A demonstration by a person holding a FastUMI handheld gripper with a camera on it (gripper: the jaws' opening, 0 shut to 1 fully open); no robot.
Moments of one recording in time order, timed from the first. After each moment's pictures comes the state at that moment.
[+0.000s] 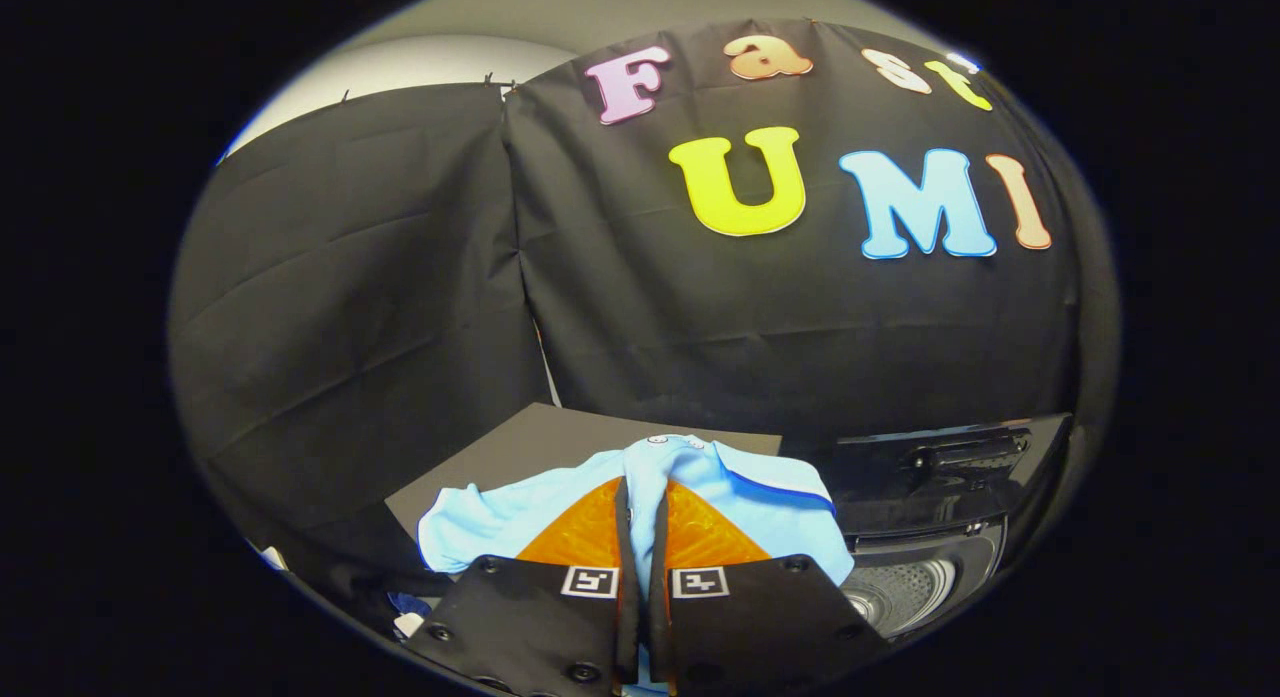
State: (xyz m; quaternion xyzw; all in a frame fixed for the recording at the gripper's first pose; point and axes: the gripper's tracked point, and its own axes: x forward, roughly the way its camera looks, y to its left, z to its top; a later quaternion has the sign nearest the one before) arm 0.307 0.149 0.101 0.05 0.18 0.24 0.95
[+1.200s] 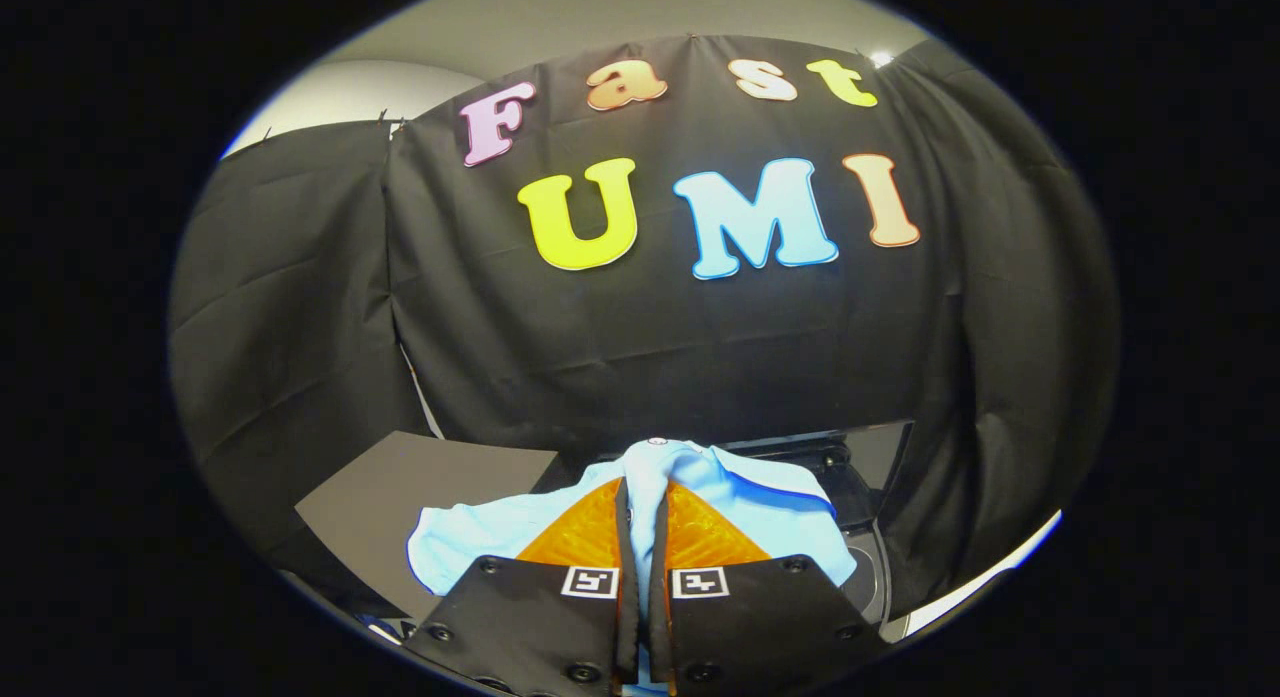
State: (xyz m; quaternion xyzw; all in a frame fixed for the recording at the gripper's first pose) arm 0.324 -0.049 0.099 0.07 0.15 0.08 0.98
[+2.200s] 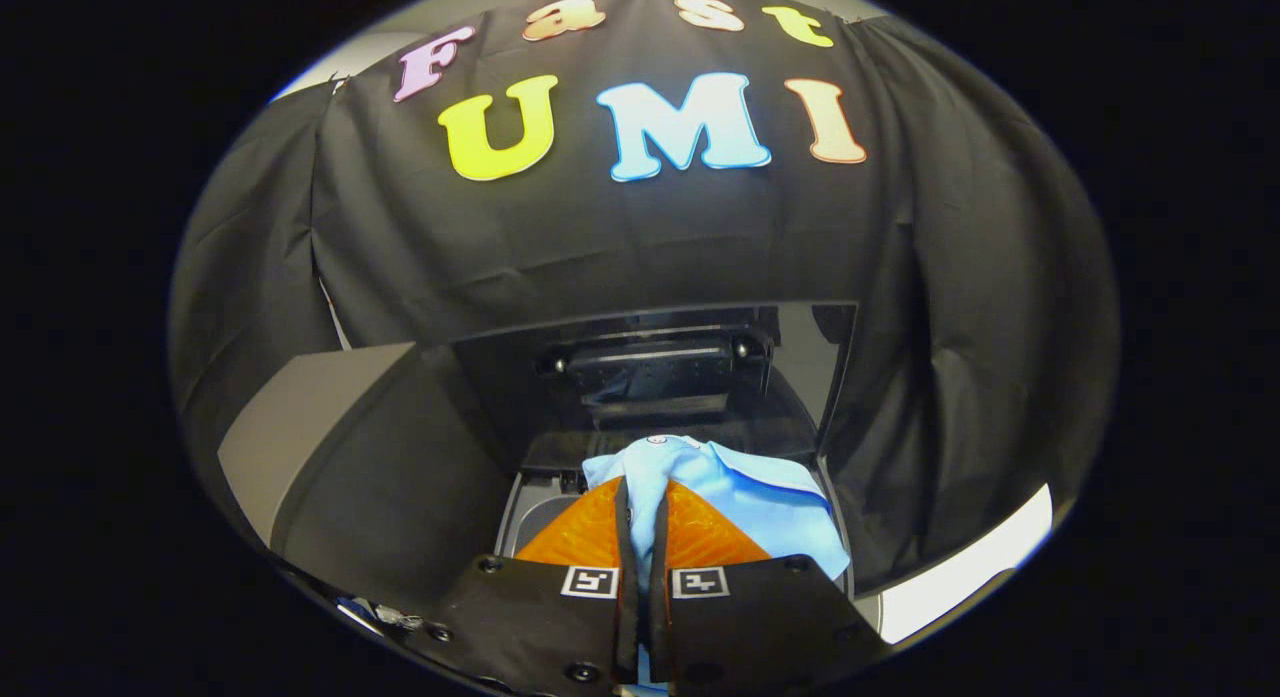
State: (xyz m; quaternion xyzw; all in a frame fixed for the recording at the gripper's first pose) arm 0.340 -0.116 -0.050 0.05 0.27 0.02 0.96
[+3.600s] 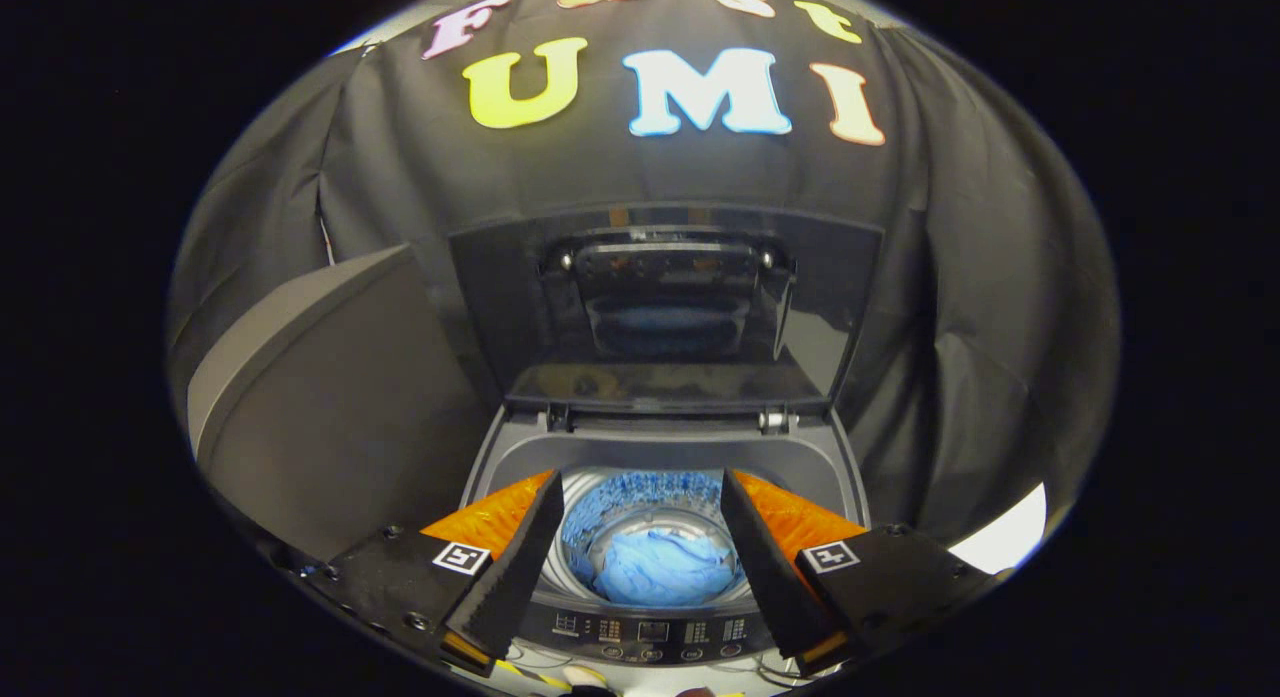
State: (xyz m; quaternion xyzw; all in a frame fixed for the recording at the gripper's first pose) arm 0.331 -0.100 -0.085 0.00 0.26 0.02 0.97
